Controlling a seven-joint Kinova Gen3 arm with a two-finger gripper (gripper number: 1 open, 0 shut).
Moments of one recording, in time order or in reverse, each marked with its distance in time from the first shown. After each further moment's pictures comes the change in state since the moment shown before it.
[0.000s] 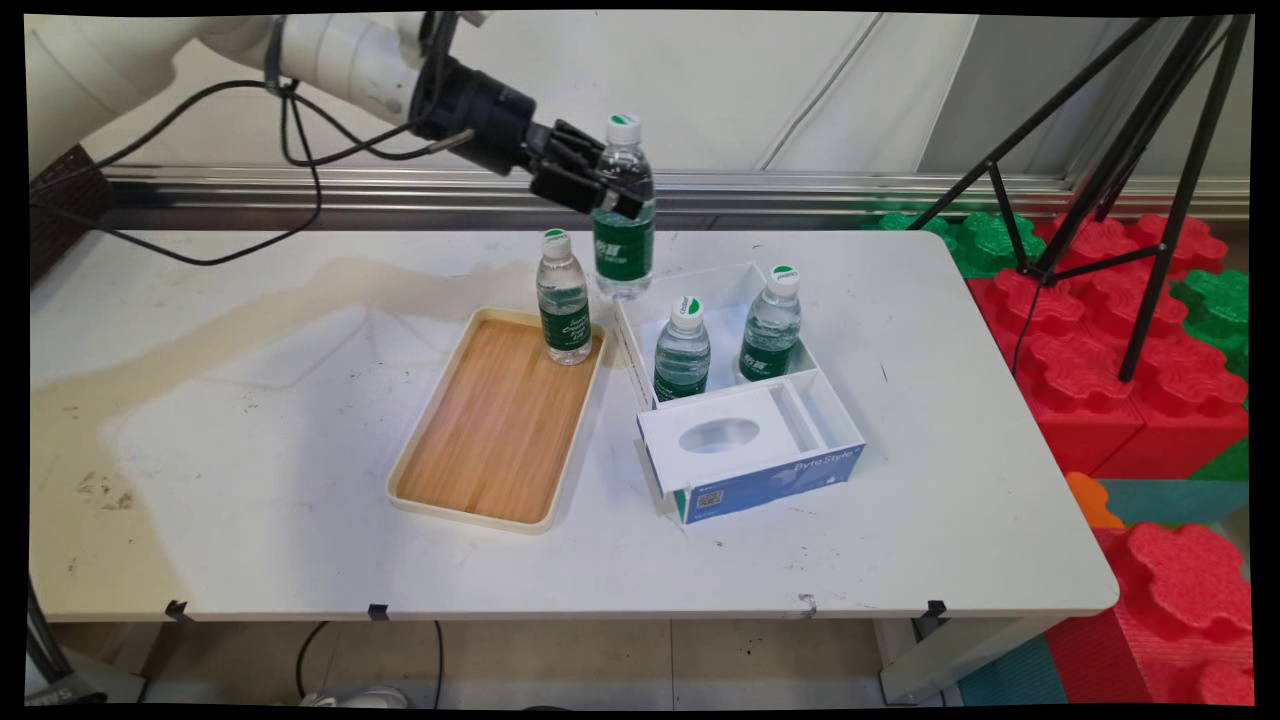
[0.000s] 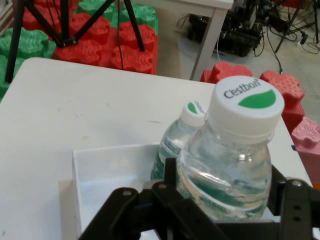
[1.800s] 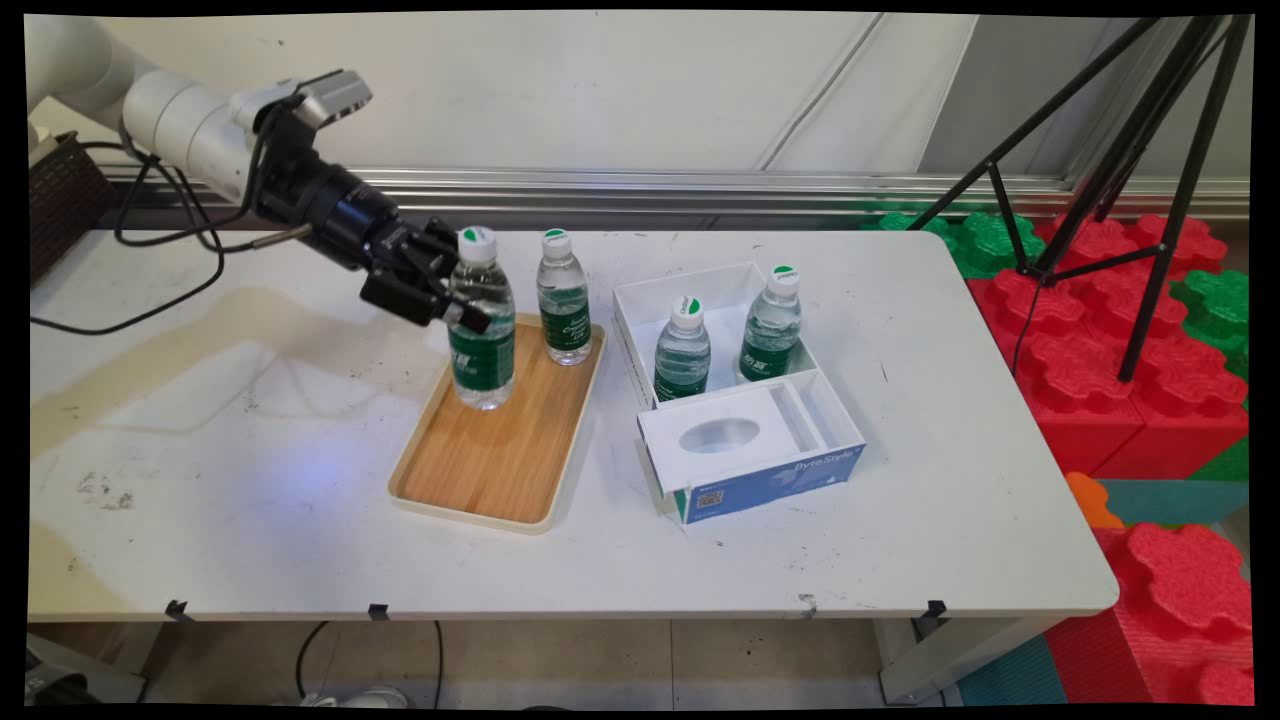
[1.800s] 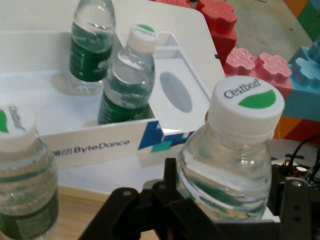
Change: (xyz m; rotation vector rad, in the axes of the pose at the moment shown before) arm -0.090 0.058 -0.085 -0.116 -0.123 -0.024
